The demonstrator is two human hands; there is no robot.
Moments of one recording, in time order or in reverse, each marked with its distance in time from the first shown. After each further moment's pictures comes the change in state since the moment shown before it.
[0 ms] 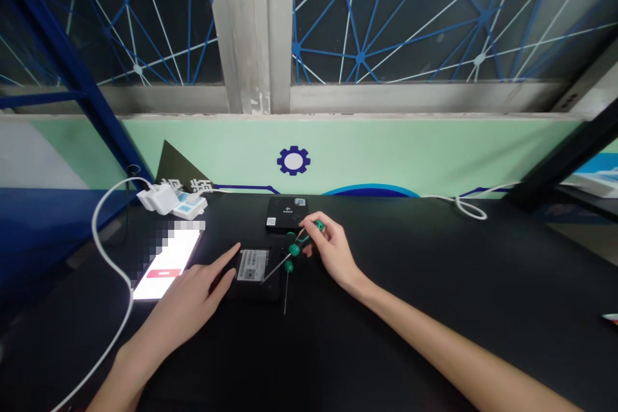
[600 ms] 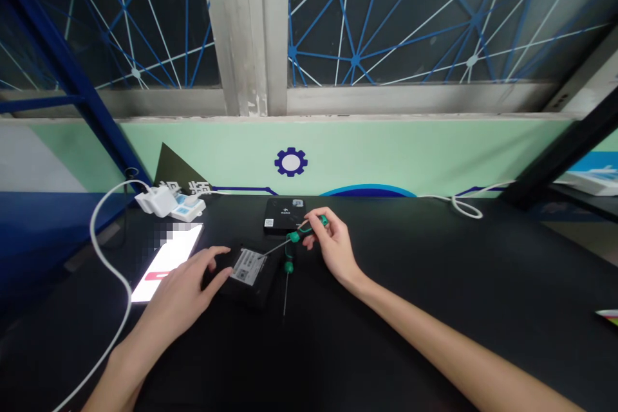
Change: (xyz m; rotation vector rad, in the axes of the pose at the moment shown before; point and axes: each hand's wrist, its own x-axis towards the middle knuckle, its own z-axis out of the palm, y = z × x) left_hand 0.006 -0.009 0.002 -0.075 0.128 -0.038; right_hand 0.004 0.000 -0.003 0.029 0.119 -0.070
